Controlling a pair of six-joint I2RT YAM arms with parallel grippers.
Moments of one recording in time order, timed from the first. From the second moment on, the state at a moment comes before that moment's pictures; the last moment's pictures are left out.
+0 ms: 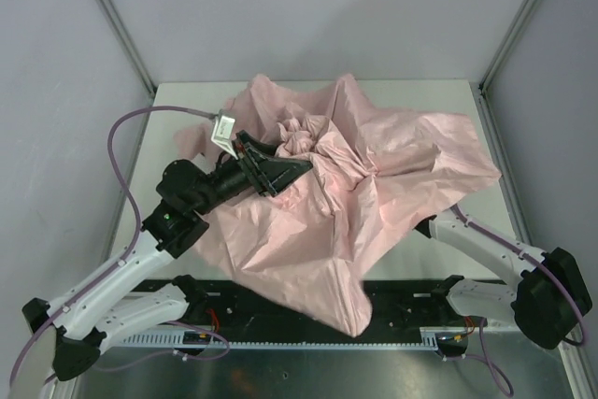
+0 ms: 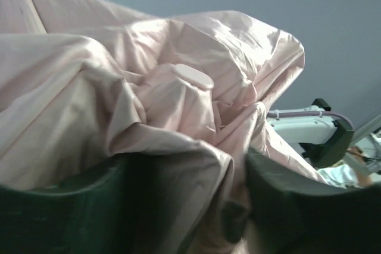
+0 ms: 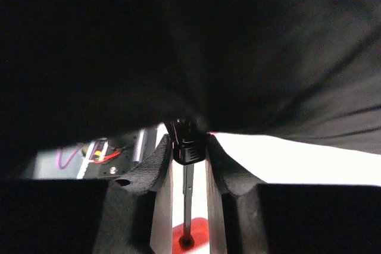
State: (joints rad) left arm -0.76 0.85 0.88 0.23 0.32 -0.71; right arm 0.65 1.16 0.75 0.69 -0.85 0.26
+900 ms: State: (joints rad) left arm -0.77 0.67 0.67 0.40 0.19 -0.88; right arm 0.94 1.02 0.51 0.82 -0.39 0.40
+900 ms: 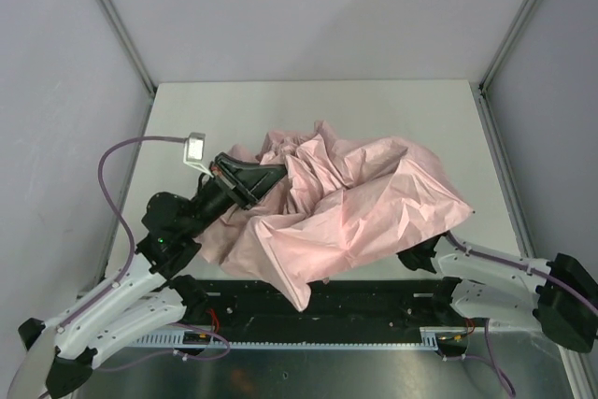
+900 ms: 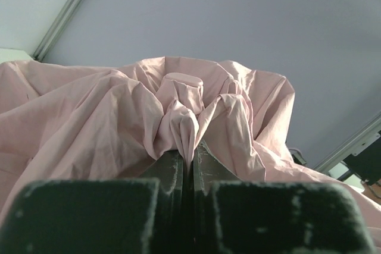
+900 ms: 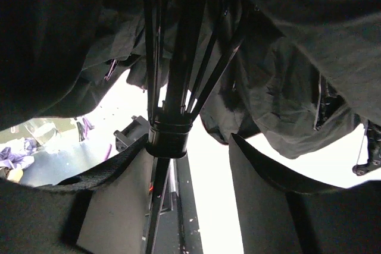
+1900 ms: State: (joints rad) left arm -0.63 0.42 1.10 -0.26 0.19 -0.66; right arm 0.75 0.87 0.50 0.72 -0.11 0.31
